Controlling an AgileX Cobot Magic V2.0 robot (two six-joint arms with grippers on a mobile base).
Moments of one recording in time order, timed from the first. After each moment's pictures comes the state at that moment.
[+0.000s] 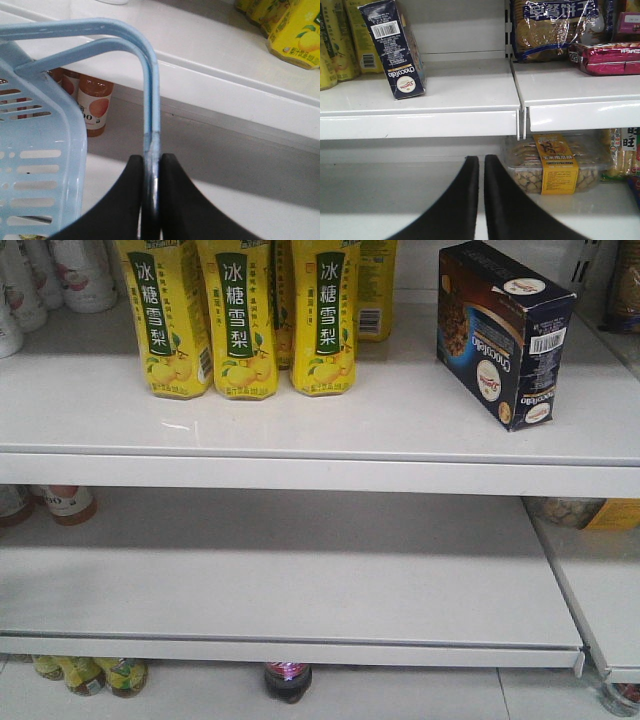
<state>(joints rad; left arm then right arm) 0.04 0.46 -0.43 -0.10 0.38 -0.21 0.28 0.00 -0.43 -0.46 0.63 0.46</state>
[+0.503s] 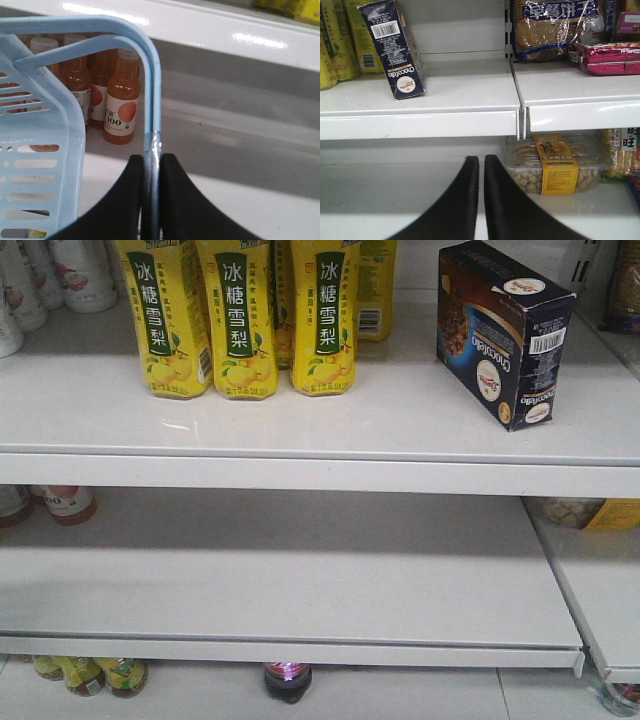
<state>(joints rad) 0.10 0.20 -0.08 -0.09 0.16 -0.12 0.28 0.00 -0.43 -0.46 0.63 0.46</state>
